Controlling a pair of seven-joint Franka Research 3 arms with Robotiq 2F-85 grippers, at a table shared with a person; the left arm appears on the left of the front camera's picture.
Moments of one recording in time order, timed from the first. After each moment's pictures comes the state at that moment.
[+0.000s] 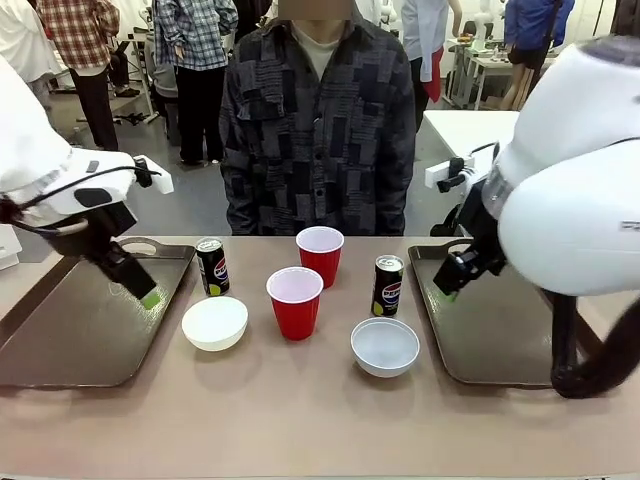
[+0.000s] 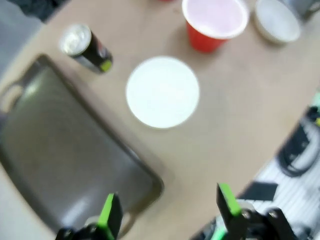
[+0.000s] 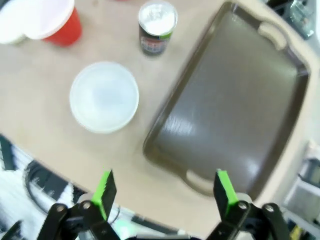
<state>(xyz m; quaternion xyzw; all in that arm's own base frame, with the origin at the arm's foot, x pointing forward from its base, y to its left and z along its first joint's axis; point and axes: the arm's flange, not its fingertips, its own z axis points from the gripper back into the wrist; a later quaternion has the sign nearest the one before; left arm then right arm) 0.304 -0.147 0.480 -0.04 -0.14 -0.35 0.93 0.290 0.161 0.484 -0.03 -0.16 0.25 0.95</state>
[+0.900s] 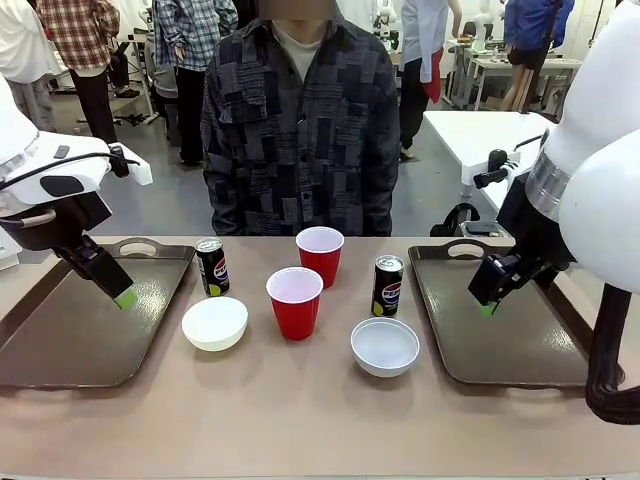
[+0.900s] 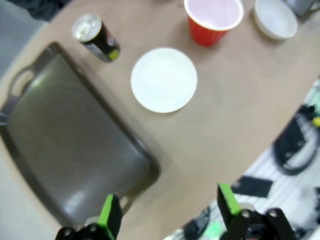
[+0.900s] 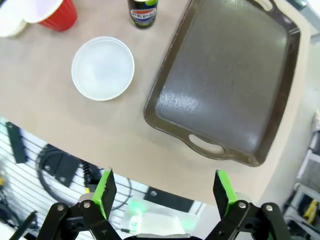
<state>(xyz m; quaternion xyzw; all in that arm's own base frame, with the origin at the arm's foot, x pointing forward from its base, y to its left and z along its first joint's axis) 0.288 -0.134 0.506 -0.05 -0.15 -0.32 0.93 0.260 0.135 0.507 -0.01 -0.13 0.19 0.97</state>
